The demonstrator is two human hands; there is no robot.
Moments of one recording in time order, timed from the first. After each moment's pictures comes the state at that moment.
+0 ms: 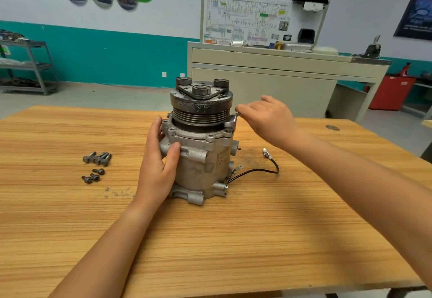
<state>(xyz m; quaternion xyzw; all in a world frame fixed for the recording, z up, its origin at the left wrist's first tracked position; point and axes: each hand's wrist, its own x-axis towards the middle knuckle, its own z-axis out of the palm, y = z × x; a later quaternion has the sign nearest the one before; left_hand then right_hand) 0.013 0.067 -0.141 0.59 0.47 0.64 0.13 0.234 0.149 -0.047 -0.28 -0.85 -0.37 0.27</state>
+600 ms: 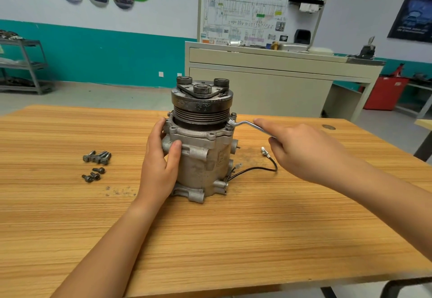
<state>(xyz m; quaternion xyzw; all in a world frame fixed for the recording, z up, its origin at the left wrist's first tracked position) 0.013 0.069 -0.142 0.59 0.48 0.64 0.11 0.250 0.043 -0.032 -0.52 -0.83 -0.13 0.13</state>
